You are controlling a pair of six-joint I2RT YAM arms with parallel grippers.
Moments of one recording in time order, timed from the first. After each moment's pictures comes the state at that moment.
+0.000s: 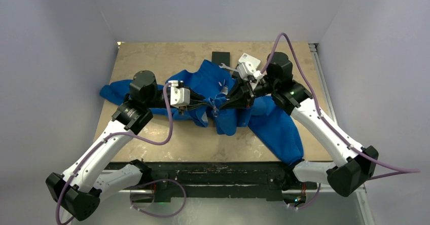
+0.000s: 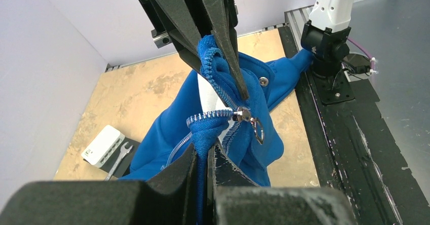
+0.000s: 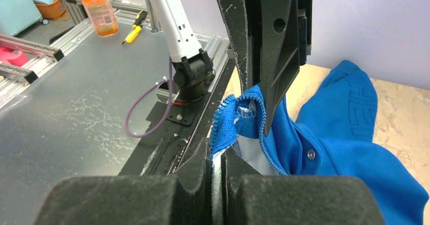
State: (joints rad) left arm -0.54 0.99 1.02 -0.12 0.97 0.40; right arm 0.56 1.24 1.23 -0.18 -1.30 -0.22
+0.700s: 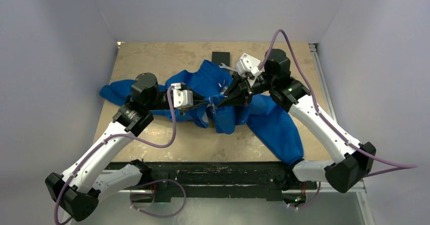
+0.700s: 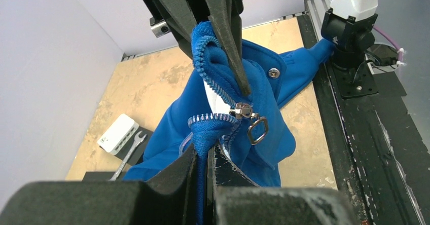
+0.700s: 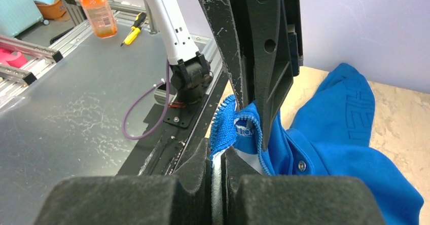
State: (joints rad) left arm -0.56 0.98 1.00 -0.13 0.88 0.45; right arm 0.56 1.28 1.28 -0.18 -1.30 -0.23
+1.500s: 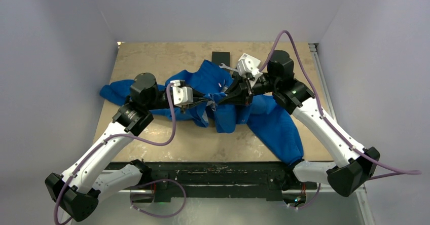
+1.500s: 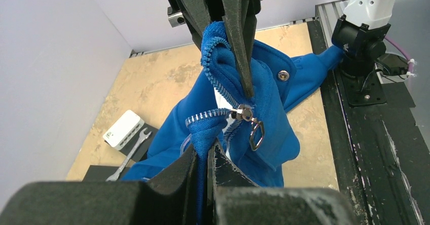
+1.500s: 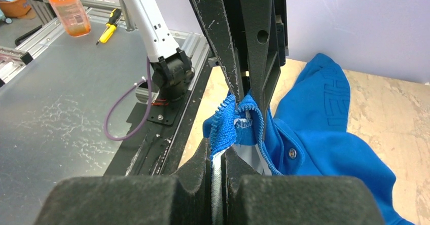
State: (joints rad) left arm -0.56 0.97 0.99 -0.10 0.83 0.40; right arm 0.56 1.24 1.28 -0.23 -1.20 -0.26
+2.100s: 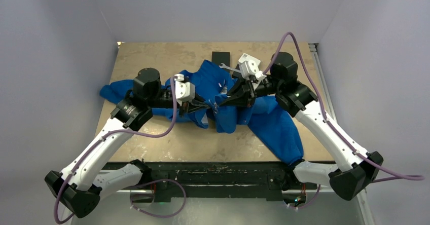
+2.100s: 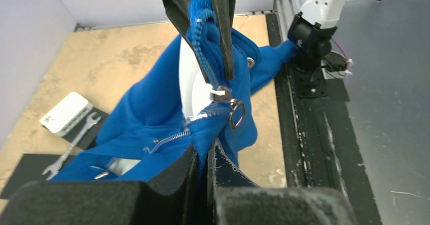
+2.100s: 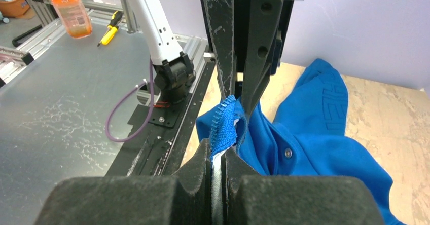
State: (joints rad) left arm -0.56 1.01 1.10 -0.31 0.89 0.34; right arm 0.56 1.21 1.27 -0.24 -1.20 -0.26
